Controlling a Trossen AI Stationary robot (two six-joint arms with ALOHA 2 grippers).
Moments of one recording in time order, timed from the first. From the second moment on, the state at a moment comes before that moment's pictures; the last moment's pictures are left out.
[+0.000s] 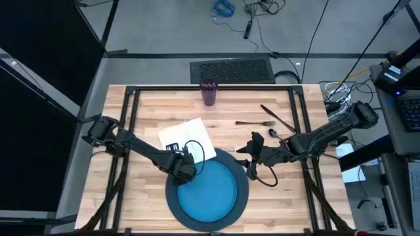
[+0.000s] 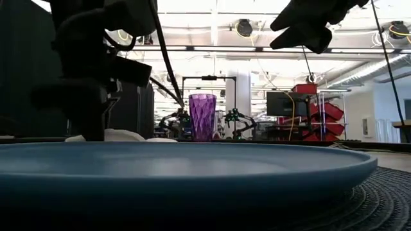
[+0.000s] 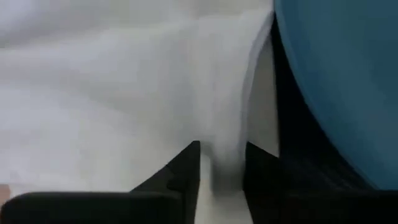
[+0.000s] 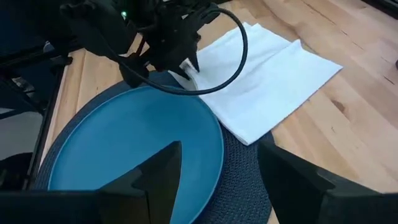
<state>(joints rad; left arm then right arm) -0.35 1.78 1.06 -0.84 -0.30 -0.60 0.39 1.24 0.81 -0.18 0.44 0.54</state>
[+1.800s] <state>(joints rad) 0.40 1.06 0.59 -0.66 -0.05 -0.48 0.46 1.24 0.80 -0.20 0.45 0.55</state>
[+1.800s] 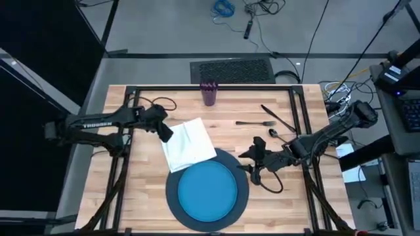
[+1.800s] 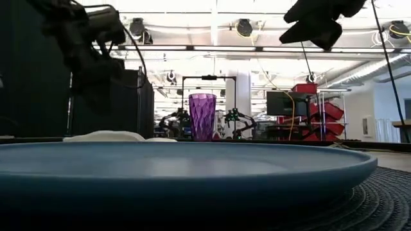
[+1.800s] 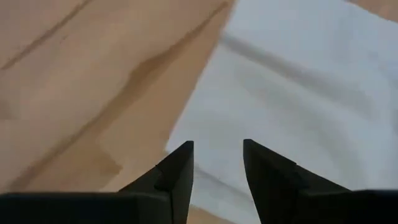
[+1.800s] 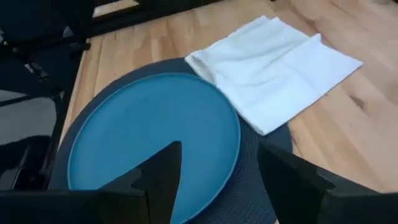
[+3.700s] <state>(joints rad) 0.47 1.30 0.55 -0.53 -0.07 -0.49 0.46 1.24 0.80 -0.20 0.42 0.56</state>
